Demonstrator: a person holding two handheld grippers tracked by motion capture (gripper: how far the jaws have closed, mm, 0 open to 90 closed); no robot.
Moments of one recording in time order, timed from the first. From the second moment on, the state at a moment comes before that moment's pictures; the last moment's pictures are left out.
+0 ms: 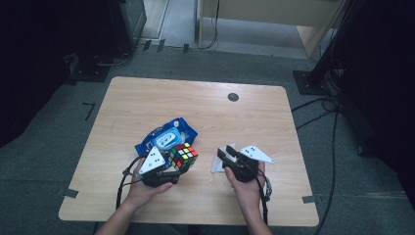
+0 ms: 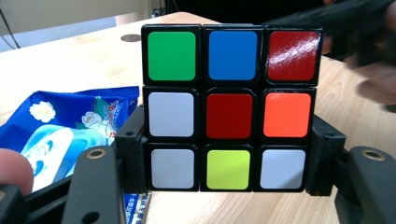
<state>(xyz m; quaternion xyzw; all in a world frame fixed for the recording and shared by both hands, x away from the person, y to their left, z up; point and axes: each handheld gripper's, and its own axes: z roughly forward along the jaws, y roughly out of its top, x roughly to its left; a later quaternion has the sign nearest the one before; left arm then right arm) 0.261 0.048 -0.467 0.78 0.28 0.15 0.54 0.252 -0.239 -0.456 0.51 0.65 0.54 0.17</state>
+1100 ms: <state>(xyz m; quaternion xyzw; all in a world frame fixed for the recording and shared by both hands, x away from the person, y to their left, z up) 0.262 0.043 -0.470 0.79 0.29 0.15 0.52 0.226 -0.170 -0.434 0.44 0.68 0.57 0.14</state>
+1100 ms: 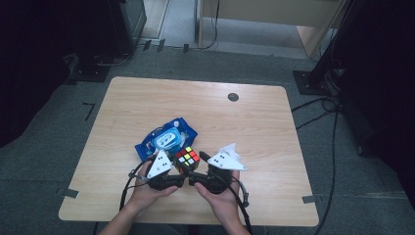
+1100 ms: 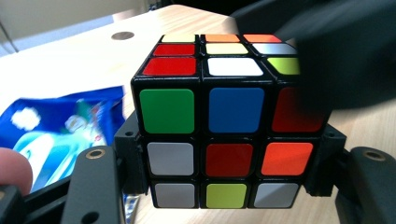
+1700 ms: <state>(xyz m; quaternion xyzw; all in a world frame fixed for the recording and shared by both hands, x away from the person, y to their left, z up) 0.271 0.058 -0.464 0.75 0.34 0.07 0.56 0.229 -0.142 -0.477 0.41 0.71 0.55 0.15</state>
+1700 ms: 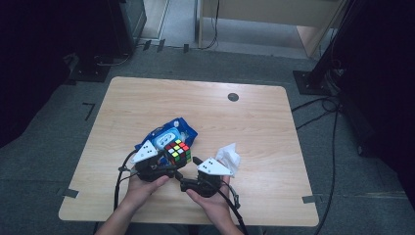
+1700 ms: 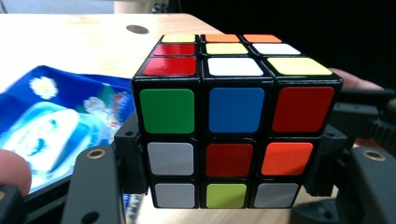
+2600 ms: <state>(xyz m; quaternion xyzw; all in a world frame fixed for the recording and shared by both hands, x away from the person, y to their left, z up) 0.277 0.073 -0.457 0.73 0.36 0.07 0.57 0.229 -0.159 -0.492 0.36 0.77 0.48 0.22</state>
